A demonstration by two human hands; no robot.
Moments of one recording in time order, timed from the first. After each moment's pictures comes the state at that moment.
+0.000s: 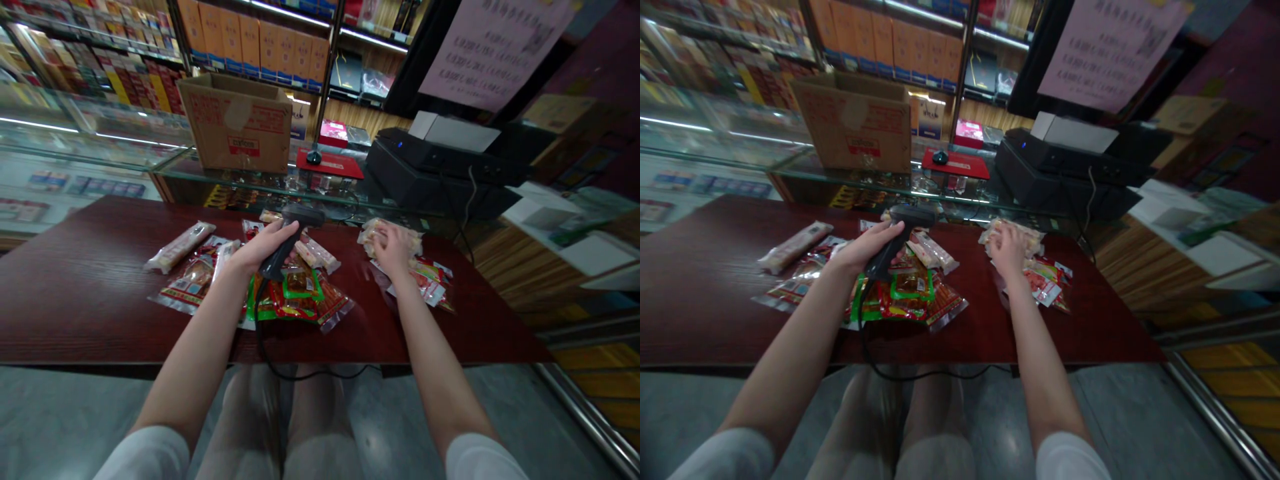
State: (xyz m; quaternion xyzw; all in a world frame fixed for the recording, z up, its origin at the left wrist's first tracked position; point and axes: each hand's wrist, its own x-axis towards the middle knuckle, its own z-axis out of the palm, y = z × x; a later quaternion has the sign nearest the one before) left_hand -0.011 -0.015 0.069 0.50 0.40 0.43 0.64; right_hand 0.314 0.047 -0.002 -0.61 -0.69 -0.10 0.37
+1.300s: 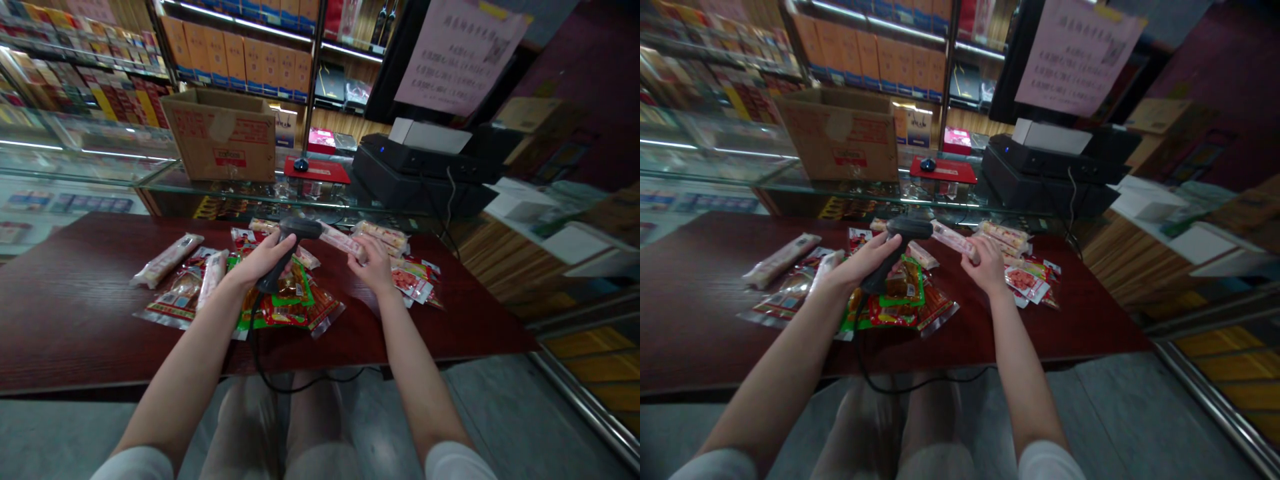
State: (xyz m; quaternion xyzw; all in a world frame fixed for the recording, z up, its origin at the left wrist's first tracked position) left_hand 0.008 -0.026 0.071 0.55 0.40 0.41 0.61; right_hand 0.289 0.004 0.007 -0.48 -0.77 -0.08 0.42
